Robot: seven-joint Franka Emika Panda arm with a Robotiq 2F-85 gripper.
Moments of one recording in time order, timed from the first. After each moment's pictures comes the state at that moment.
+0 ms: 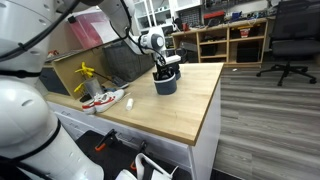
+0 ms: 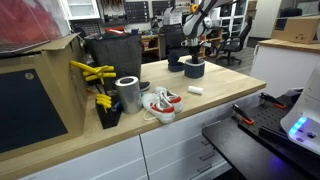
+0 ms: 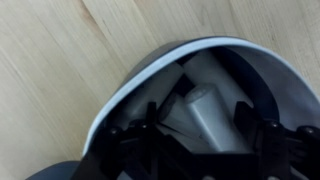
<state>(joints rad) -0.09 0.63 0.10 -1.77 -0.15 2.28 -0.95</state>
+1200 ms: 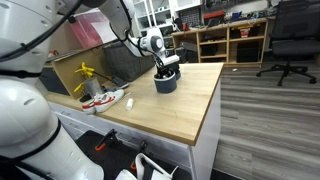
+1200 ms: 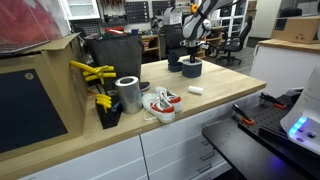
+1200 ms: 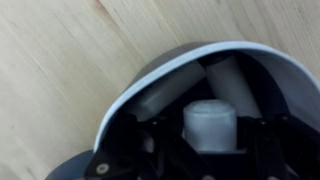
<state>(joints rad) -0.07 0.64 0.09 -1.77 -0.19 2.38 -0.82</state>
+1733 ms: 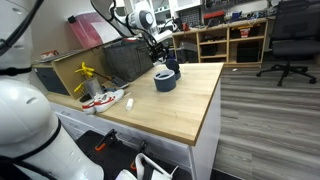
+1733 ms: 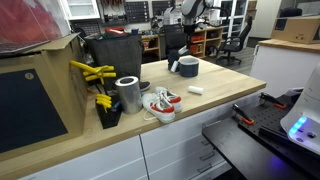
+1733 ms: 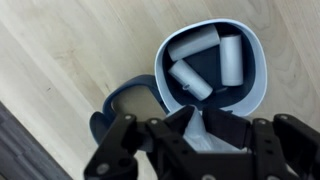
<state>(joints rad) -0.04 0.42 0.09 -1.79 -0.19 2.37 -0.81</state>
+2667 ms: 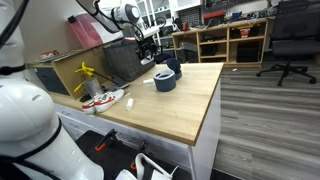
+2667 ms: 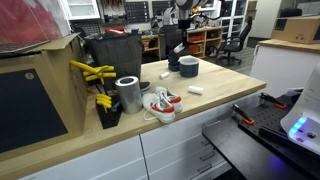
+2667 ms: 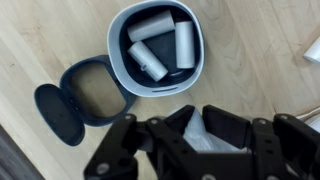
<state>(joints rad) 0.03 0.32 0.14 -1.85 -0.18 2.25 -0.80</state>
